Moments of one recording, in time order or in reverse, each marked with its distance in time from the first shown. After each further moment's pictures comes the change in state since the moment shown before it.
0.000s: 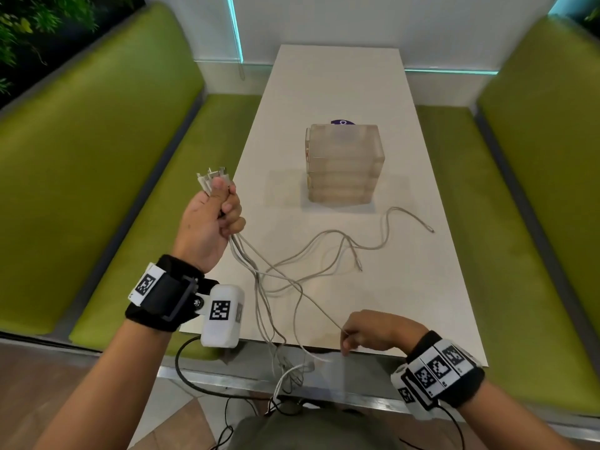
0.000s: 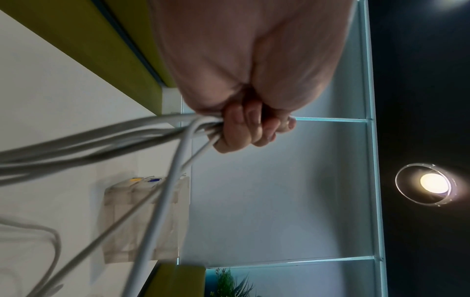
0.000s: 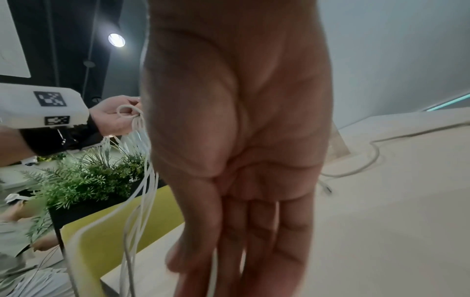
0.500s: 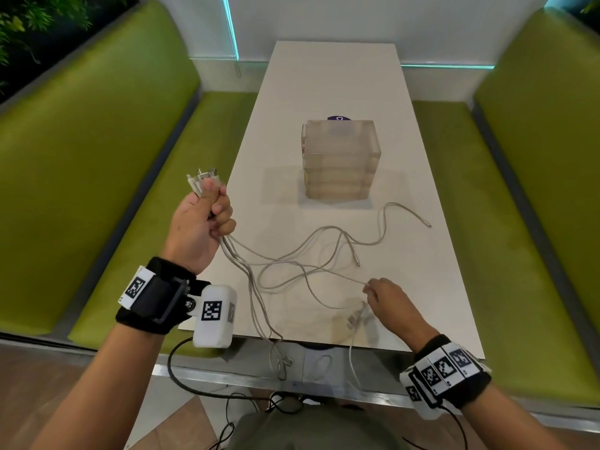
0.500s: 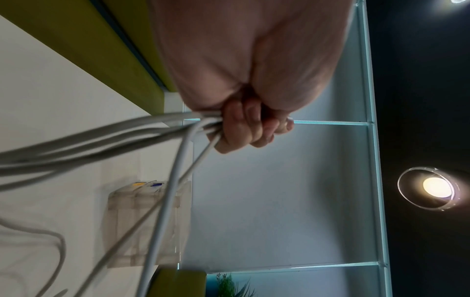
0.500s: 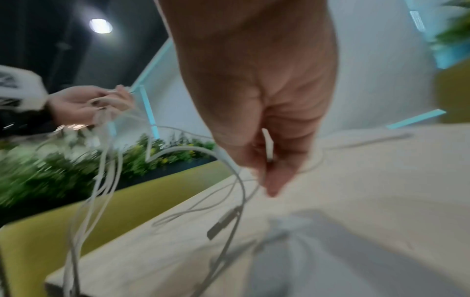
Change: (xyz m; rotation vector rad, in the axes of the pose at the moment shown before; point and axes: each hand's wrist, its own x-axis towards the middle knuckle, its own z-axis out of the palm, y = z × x) left_hand -0.006 0.002 -0.006 0.010 0.020 -0.024; right_hand 0.007 0.044 0.011 0.157 0.742 0.279
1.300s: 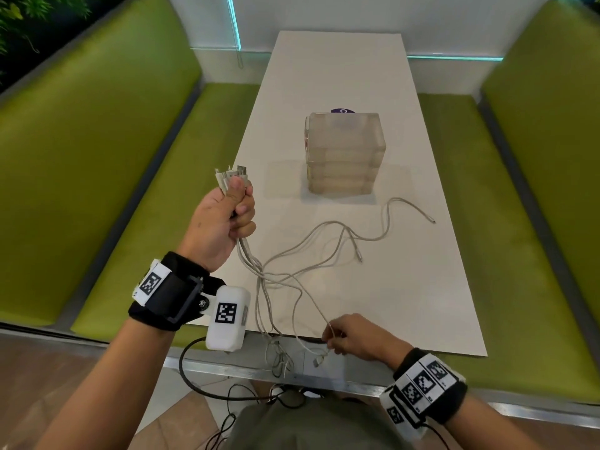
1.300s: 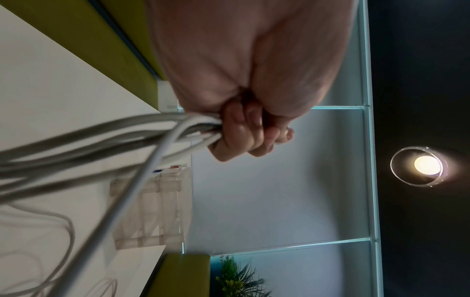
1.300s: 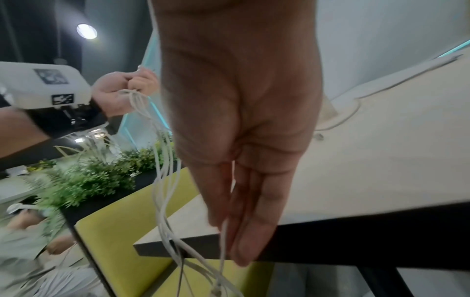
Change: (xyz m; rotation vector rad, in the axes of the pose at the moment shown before) left_hand -0.005 -0.006 0.021 0.103 -0.098 -0.066; right_hand -0.030 -0.040 0.033 0.093 -0.519 -0.209
